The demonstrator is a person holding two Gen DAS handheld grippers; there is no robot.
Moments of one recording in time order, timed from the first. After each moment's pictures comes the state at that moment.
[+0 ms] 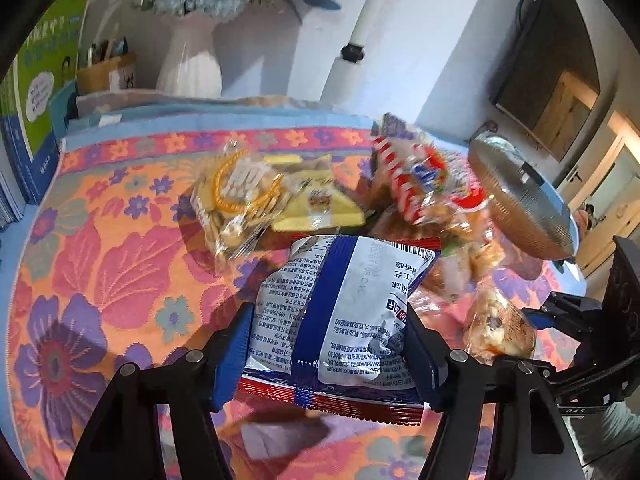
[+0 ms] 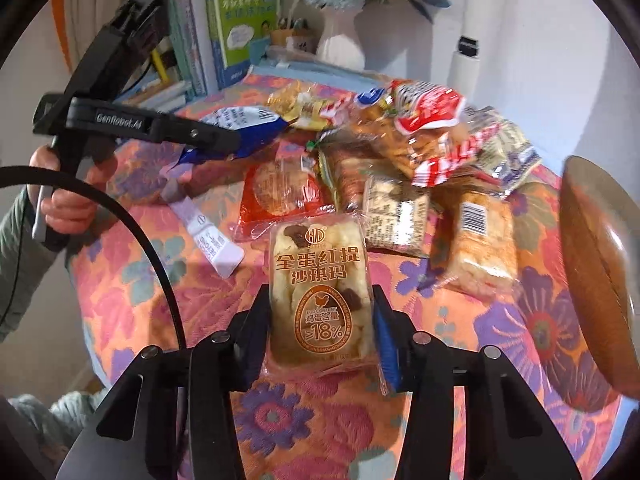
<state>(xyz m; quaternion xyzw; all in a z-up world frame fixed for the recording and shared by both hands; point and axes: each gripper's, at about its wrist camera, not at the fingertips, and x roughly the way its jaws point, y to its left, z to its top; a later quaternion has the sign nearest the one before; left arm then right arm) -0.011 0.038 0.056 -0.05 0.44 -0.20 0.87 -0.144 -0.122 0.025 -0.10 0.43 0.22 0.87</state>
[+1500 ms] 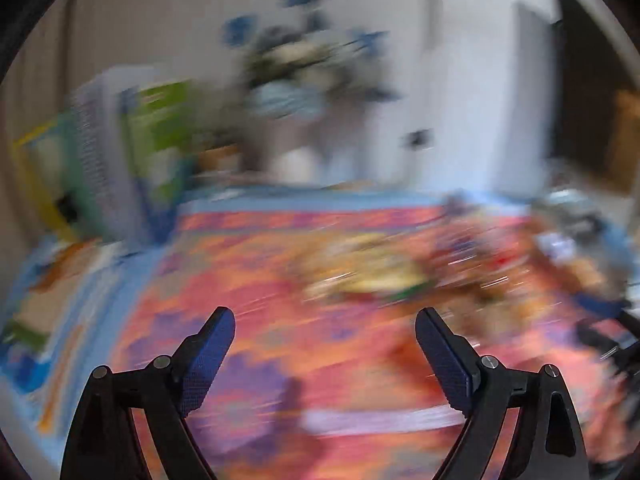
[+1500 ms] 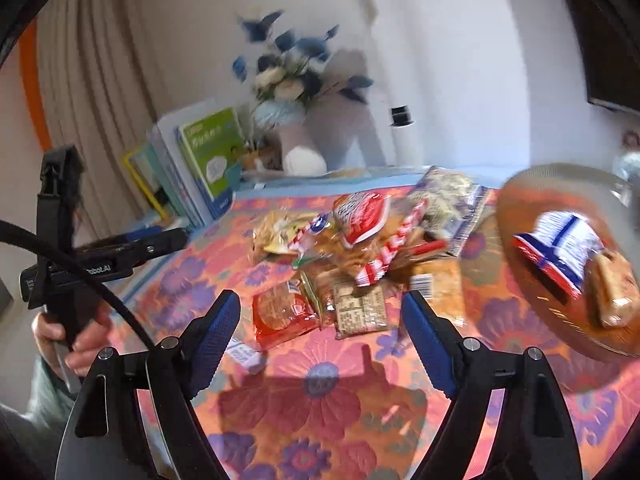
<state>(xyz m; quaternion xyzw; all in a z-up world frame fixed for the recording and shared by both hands) -0.074 0.044 0.093 0.00 0.32 0.02 0.95 -0.151 -0.158 0.079 0.06 0.32 0.19 0.93</state>
